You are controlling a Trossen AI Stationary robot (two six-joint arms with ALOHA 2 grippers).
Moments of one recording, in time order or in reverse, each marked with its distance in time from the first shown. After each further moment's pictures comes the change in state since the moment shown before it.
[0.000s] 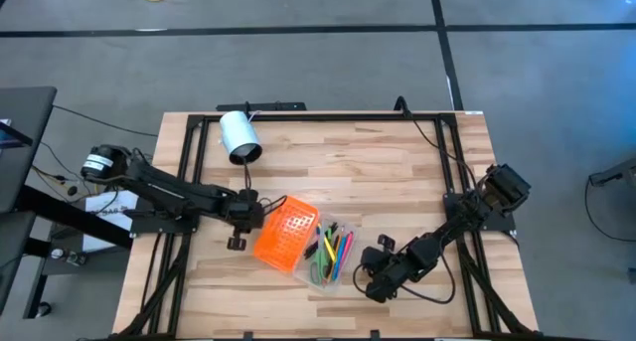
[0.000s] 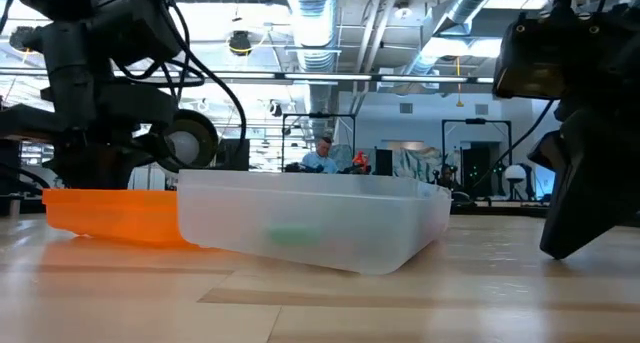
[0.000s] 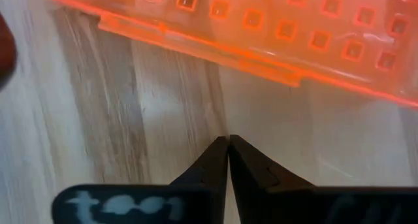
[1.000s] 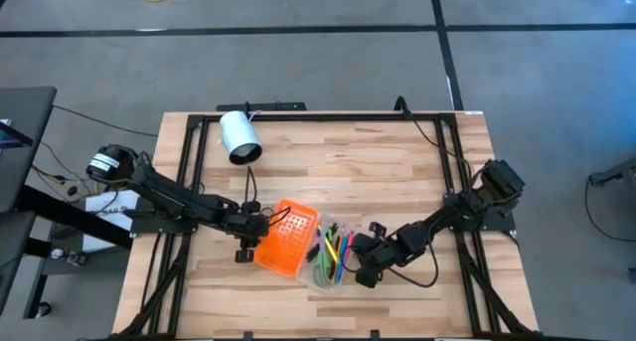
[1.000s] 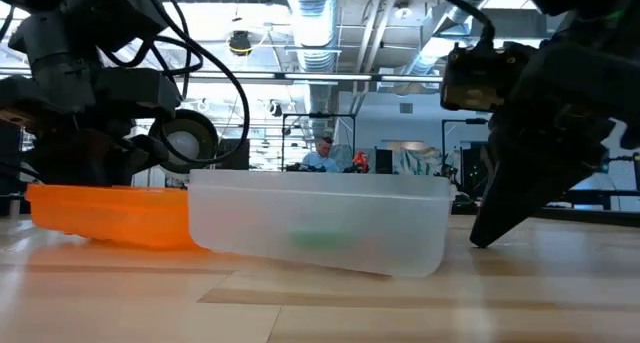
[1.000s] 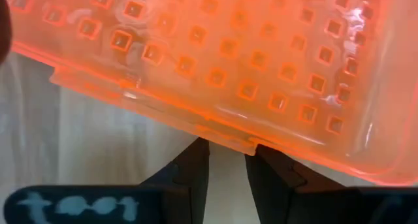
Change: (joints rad) left arm -0.131 0.063 0.005 0.171 0.024 -0.281; right arm -0.152 0.007 0.001 0.021 -0.025 -0.127
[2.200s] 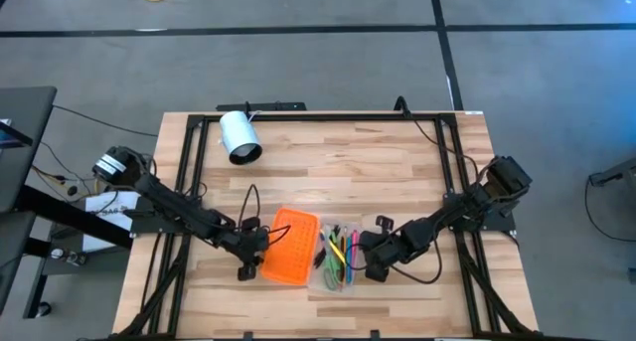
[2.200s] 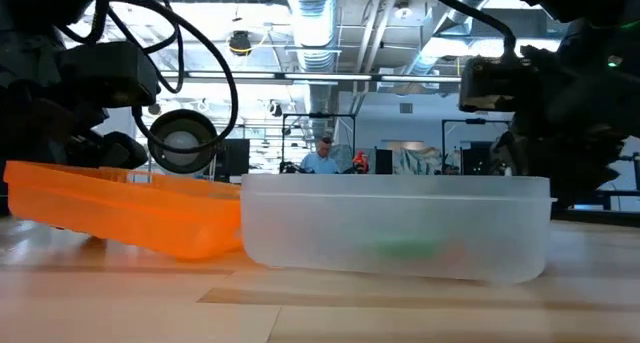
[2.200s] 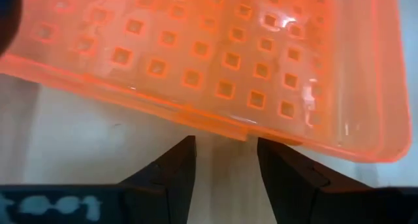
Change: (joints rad) left arm -0.191 0.068 0.000 0.193 -0.098 -0.264; right arm 0.009 -0.053 -0.033 -0.176 -0.016 -0.064
